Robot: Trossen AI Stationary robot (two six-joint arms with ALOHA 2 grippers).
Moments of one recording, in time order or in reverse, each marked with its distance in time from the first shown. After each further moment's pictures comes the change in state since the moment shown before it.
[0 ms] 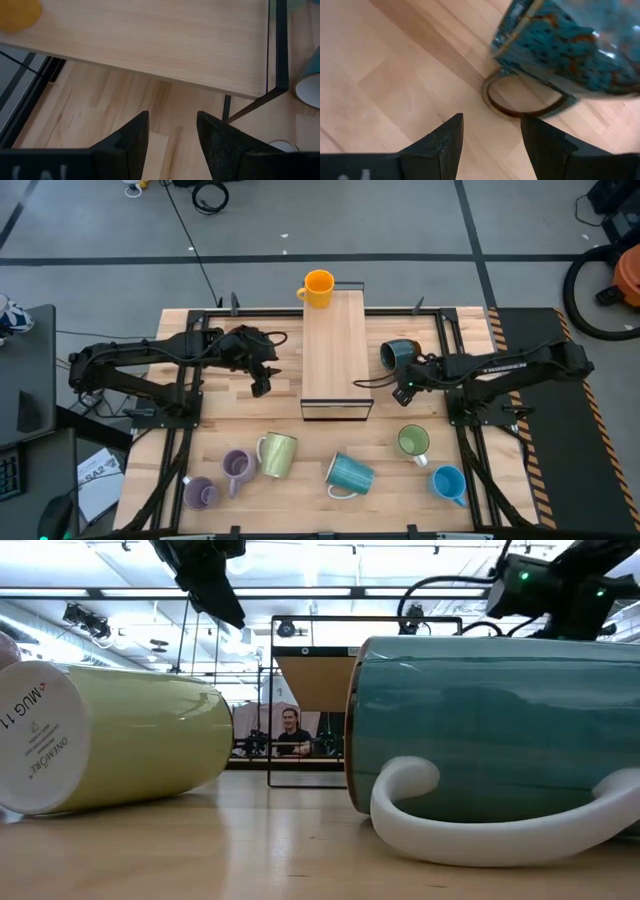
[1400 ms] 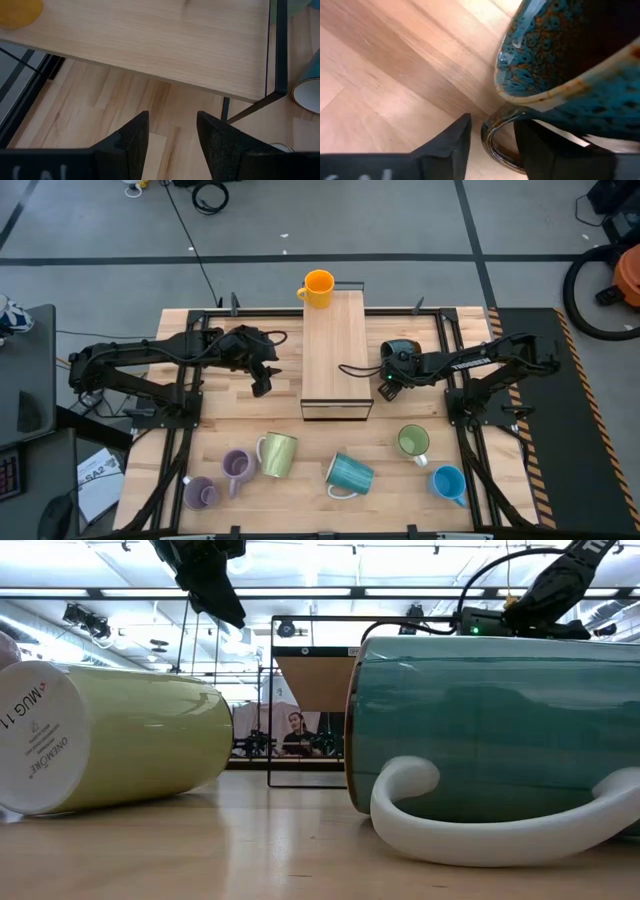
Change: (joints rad) left arm 0.000 0.000 0.000 0.003 0.000 -0.027; right arm -0.139 0.316 0.002 0.270 -0.023 -0.057
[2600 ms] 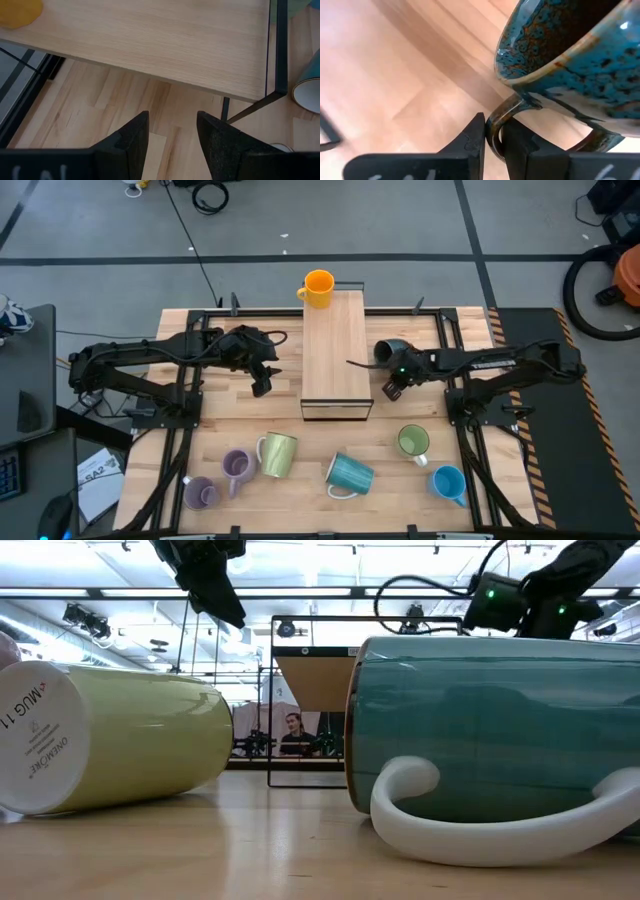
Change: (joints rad) left arm 0.000 0.000 0.000 -0.001 0.000 0.000; right arm -0.011 -0.242 -0.004 -0.040 -0.160 -0.064
